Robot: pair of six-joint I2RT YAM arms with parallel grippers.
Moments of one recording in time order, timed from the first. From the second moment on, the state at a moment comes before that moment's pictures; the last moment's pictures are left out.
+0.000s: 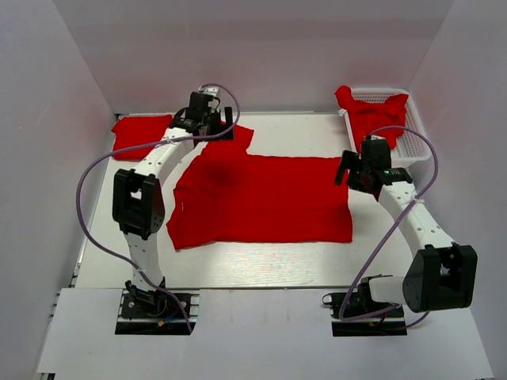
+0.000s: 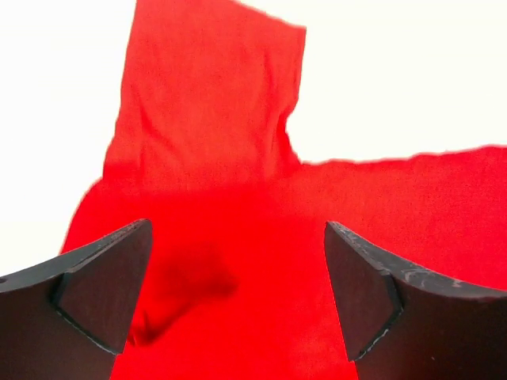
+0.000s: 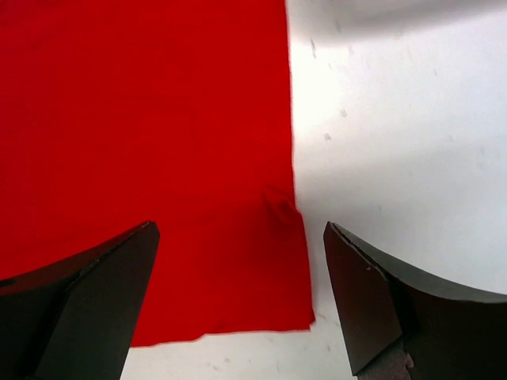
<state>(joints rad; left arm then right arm) -0.32 1.95 1.68 -0.45 -0.01 -0.27 0.15 1.28 0.99 -0.58 0.12 0.33</state>
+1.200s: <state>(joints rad) -0.30 2.63 2.37 -0.30 -0.20 -0.20 0.19 1.88 1.46 -0.40 0.15 0.36</state>
